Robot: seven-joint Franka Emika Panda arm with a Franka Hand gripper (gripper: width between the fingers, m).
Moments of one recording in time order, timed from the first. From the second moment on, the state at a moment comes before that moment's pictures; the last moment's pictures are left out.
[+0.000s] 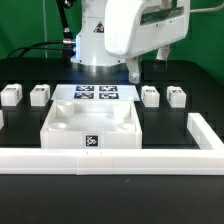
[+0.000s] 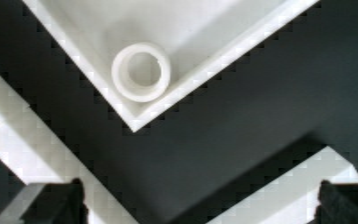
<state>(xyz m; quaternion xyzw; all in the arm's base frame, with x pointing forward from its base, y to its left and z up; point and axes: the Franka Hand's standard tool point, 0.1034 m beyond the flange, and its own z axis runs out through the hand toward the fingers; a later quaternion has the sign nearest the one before) 0.564 0.056 0.115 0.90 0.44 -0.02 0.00</state>
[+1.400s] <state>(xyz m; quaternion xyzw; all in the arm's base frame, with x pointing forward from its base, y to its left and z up) 0.562 0.053 0.113 0.89 0.46 -0.02 0.00</state>
